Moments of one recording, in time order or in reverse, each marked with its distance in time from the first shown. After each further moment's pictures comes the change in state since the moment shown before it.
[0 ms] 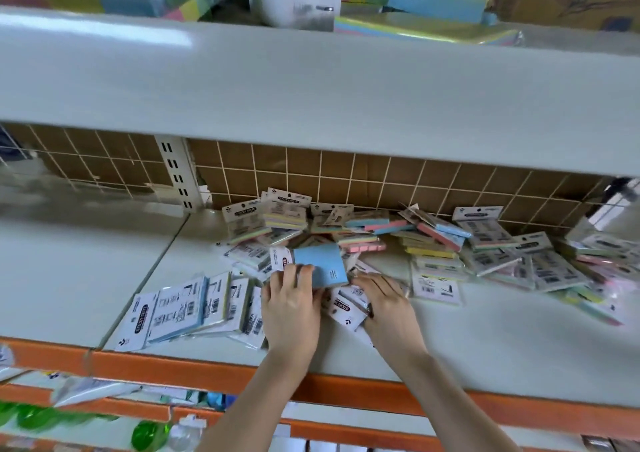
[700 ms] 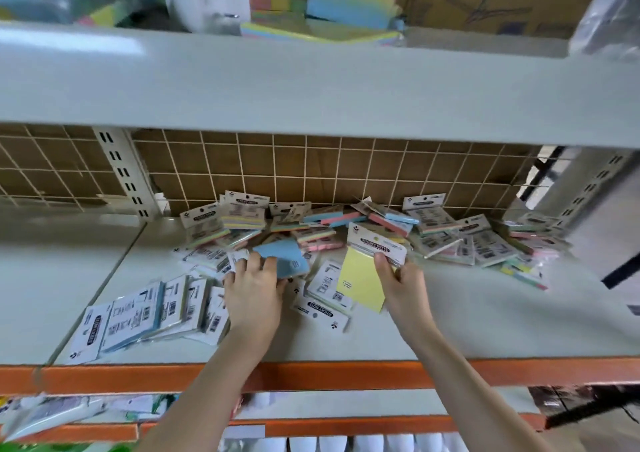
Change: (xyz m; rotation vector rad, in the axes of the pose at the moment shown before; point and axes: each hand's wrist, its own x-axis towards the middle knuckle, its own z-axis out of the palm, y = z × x) left_hand 0.015 0.008 -0.007 0.178 -0.172 -0.005; right_hand -0.015 0.019 -0.075 0.667 0.183 0.597
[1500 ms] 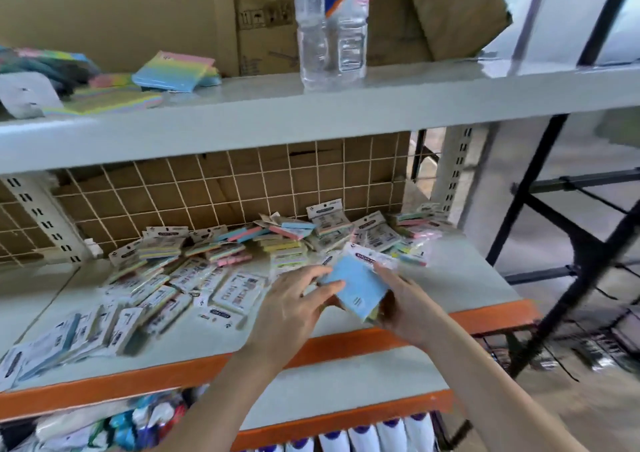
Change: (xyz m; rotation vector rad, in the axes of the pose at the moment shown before) left_hand -0.085 0.198 -0.064 -0.441 0.276 0.801; right_hand -0.029 0.041 -0.195 0.825 -0.206 0.581
